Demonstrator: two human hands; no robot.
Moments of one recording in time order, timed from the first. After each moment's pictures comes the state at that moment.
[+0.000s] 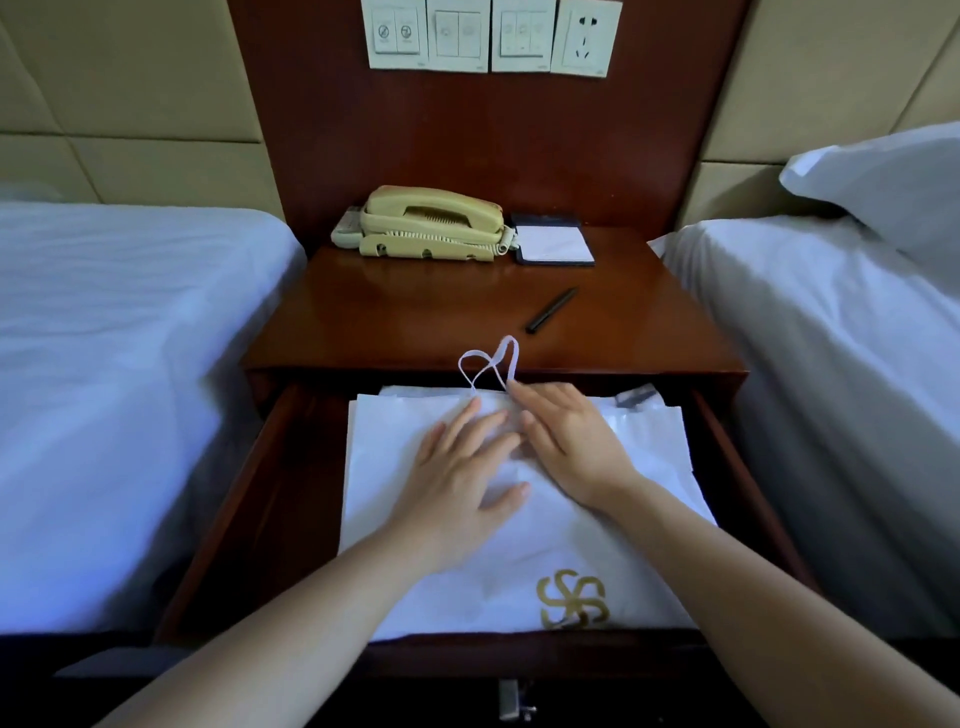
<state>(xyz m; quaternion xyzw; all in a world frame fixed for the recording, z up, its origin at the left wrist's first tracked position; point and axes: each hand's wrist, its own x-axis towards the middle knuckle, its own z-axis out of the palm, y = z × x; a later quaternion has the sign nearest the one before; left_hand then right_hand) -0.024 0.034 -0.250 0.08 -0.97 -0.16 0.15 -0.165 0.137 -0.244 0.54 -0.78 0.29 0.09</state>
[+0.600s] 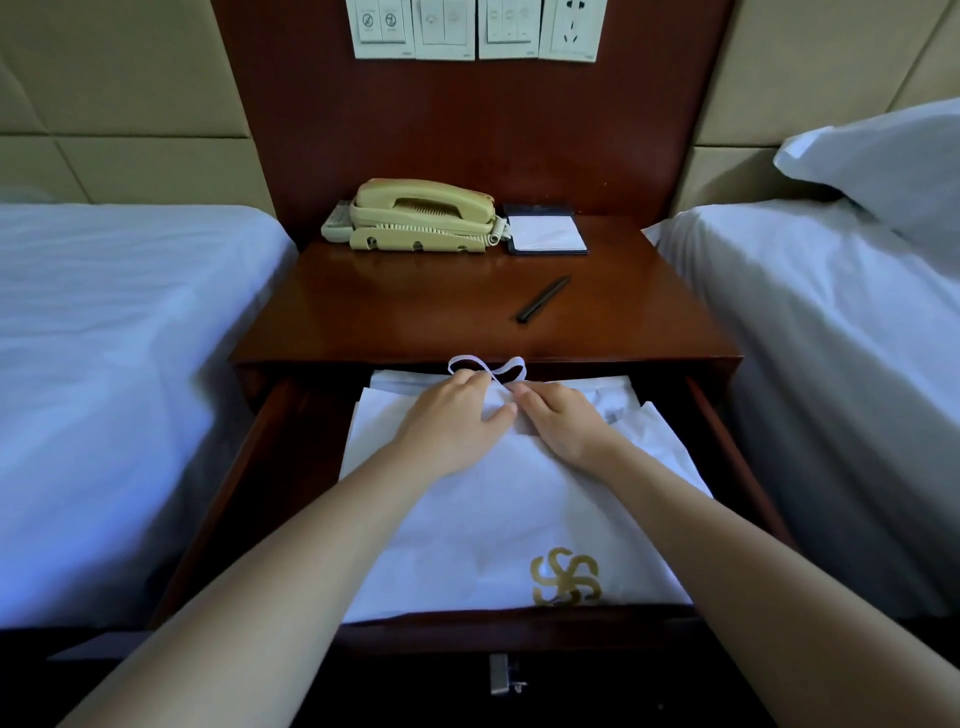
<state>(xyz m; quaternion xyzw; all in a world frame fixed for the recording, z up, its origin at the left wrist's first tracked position) -0.072 0.017 -0.218 0.21 -0.96 -0.18 0.06 -0.171 0.127 -0.234 0.42 -0.82 0.36 -0.13</state>
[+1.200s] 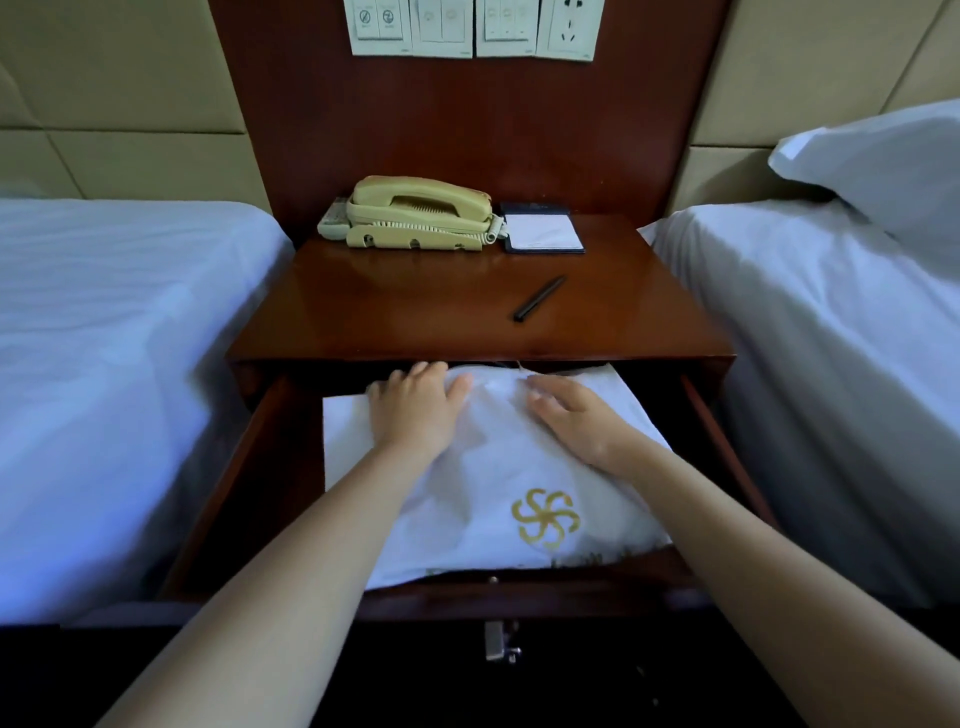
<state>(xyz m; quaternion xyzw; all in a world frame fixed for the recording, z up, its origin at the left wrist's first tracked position) -0.076 -0.007 -0.236 0.34 -0.93 -0.10 0.12 -0.175 0.144 -0.228 0.37 -0.85 0.35 -0.16</state>
